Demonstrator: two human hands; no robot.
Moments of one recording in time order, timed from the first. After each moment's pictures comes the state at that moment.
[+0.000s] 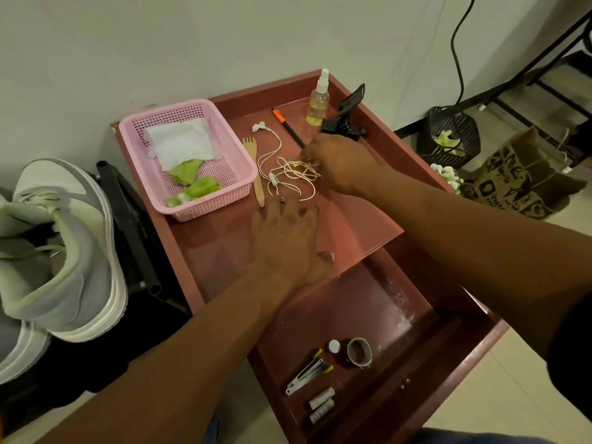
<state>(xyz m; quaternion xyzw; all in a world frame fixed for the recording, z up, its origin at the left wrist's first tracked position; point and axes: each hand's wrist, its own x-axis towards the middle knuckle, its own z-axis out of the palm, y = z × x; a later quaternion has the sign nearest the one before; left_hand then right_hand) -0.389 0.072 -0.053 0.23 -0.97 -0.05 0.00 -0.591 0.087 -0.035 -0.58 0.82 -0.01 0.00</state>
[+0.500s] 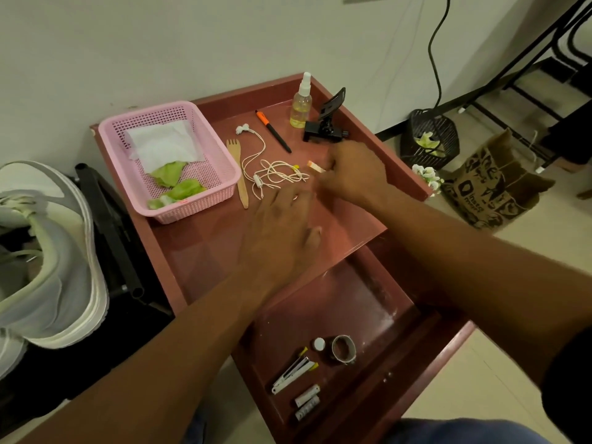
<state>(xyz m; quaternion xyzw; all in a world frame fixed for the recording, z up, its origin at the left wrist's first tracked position) -0.390 0.075 -0.045 0.16 -0.96 -0.18 0.15 -0.579 0.132 -0.021 -0.34 0.93 -0.11 0.04</state>
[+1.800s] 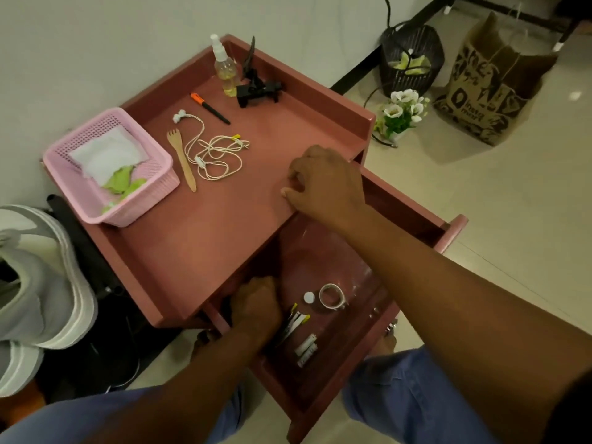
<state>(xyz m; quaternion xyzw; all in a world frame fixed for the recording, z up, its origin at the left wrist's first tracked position) -0.318 0.166 -0.149 0.26 -0.94 -0.10 -0.21 -0.523 0.245 -0.073 -0.37 0.91 -0.20 -0.04</state>
